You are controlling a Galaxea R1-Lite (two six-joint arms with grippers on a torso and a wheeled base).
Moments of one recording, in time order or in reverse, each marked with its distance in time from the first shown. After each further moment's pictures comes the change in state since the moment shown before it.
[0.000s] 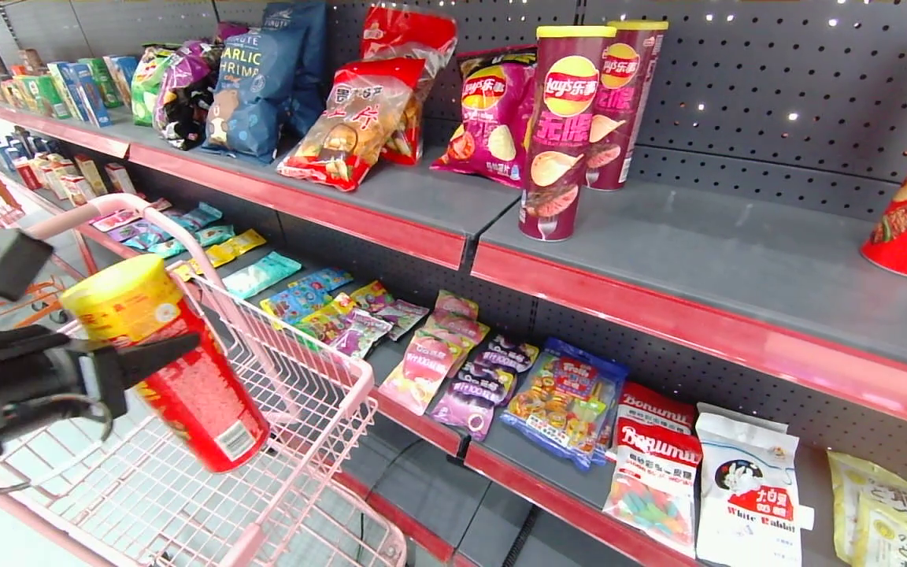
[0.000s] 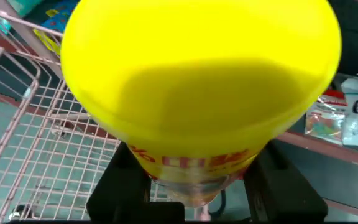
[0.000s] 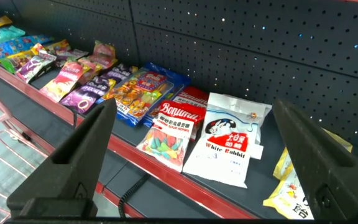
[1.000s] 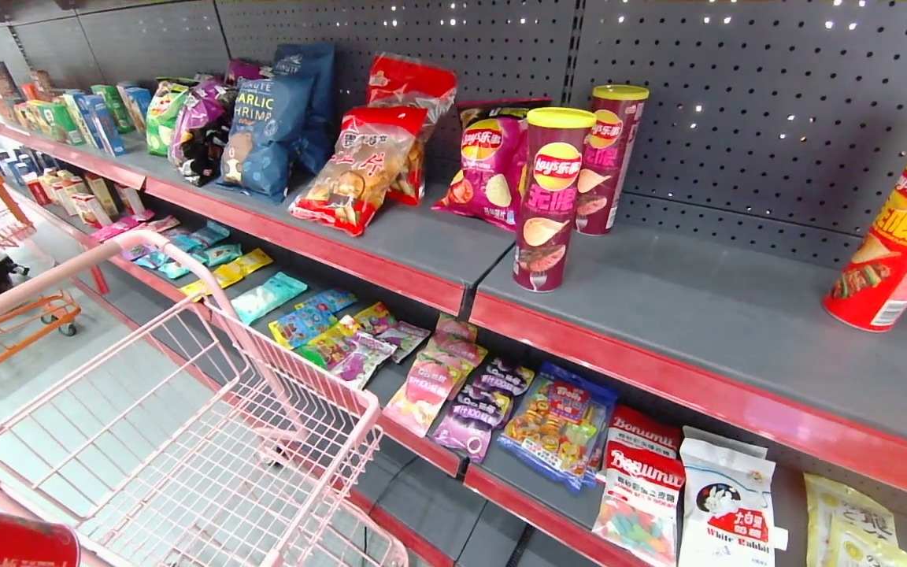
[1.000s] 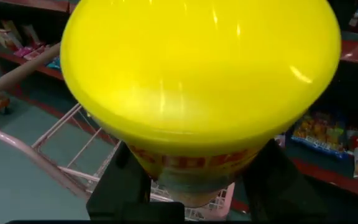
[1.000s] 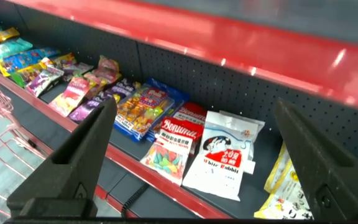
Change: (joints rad) left arm 0.062 -0.904 0.083 0.488 0.247 0.093; right arm 0.000 0.000 0.000 0.000 0.001 -0.005
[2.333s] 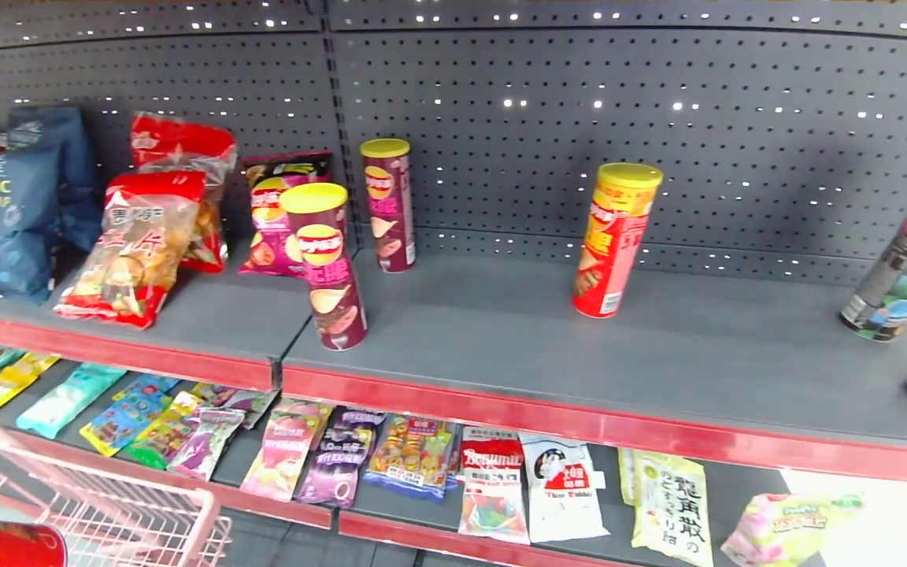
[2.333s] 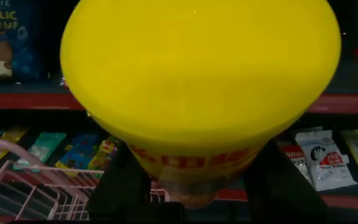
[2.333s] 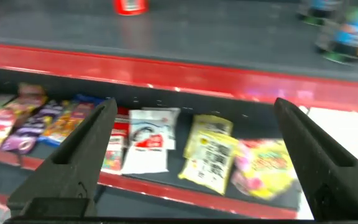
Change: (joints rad) left arm -0.012 -0.065 0.008 0.001 -0.007 0.028; right arm 0.000 0.000 0.000 0.000 -0.001 0.006
